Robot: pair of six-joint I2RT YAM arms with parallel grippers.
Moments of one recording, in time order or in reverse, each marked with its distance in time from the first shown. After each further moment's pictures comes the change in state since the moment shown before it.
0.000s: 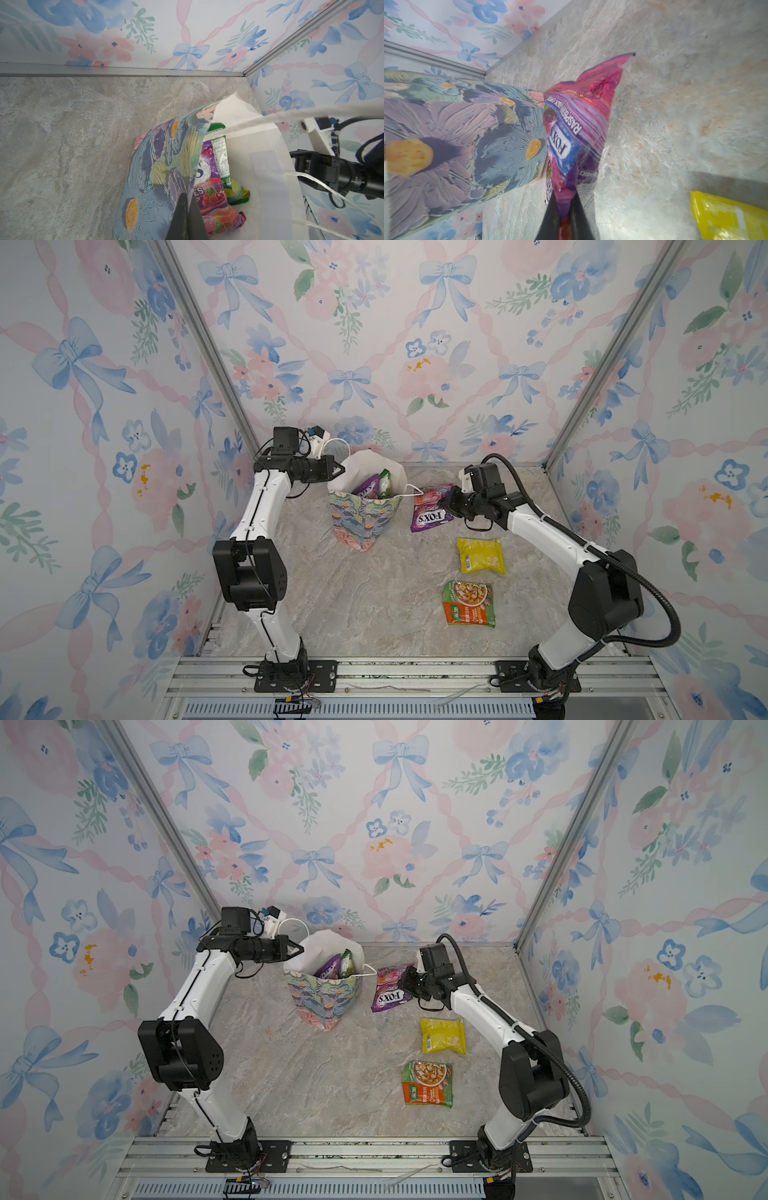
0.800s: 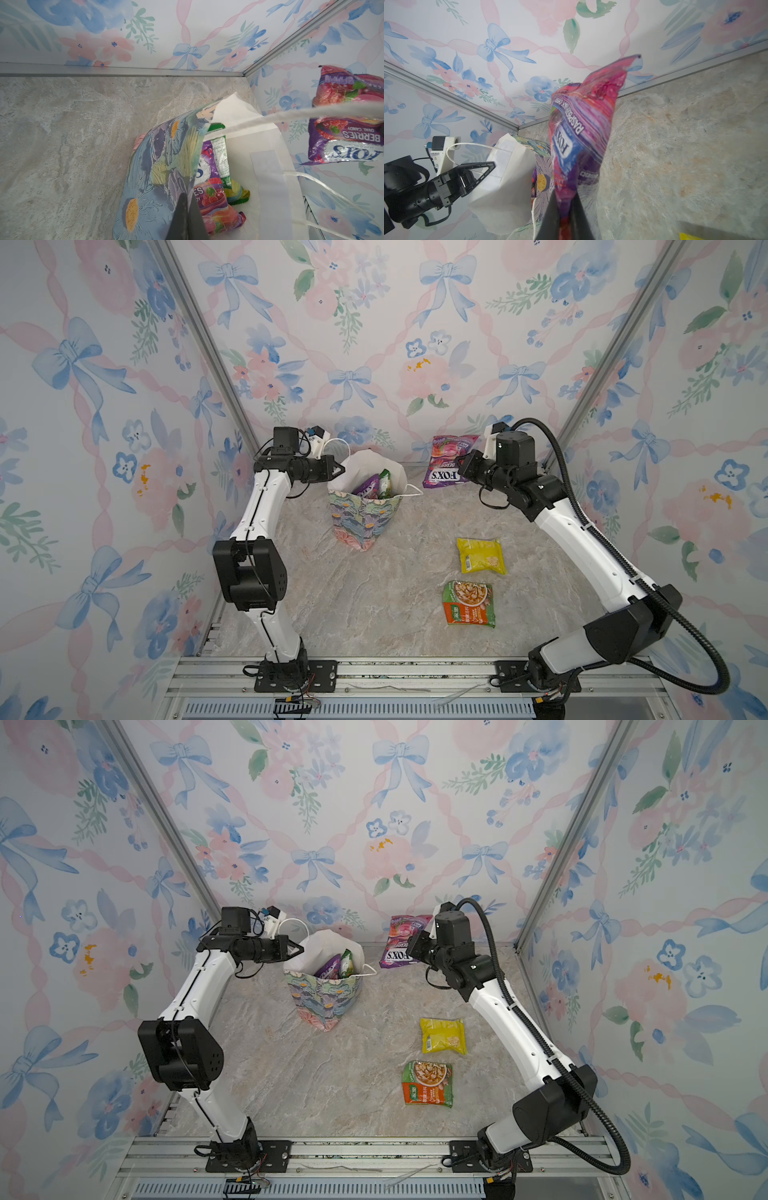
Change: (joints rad) left arm 0.000 0.000 0.000 0.000 0.000 0.000; right arm 0.035 -0.117 0.266 -0.077 0.209 -0.051
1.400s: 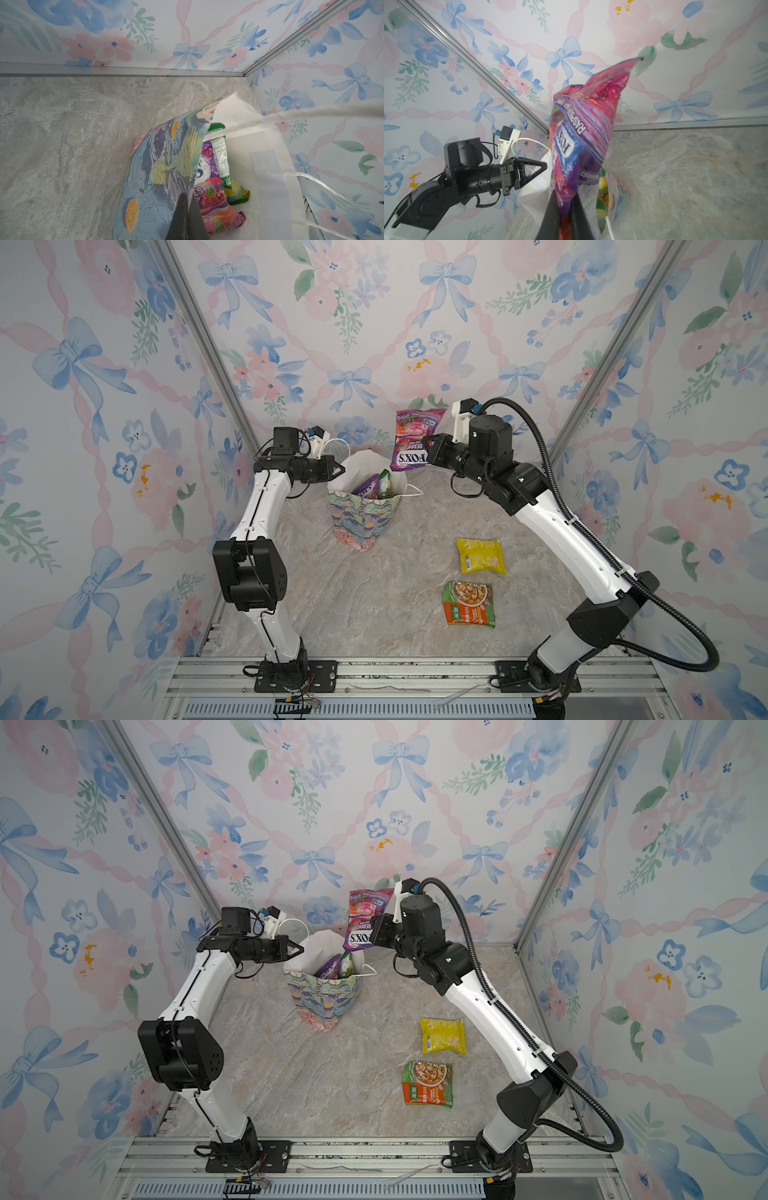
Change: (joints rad) left arm 0.000 0.000 0.000 0.000 0.000 0.000; right arm 0.220 0.159 0.306 0.012 0.092 -0.087
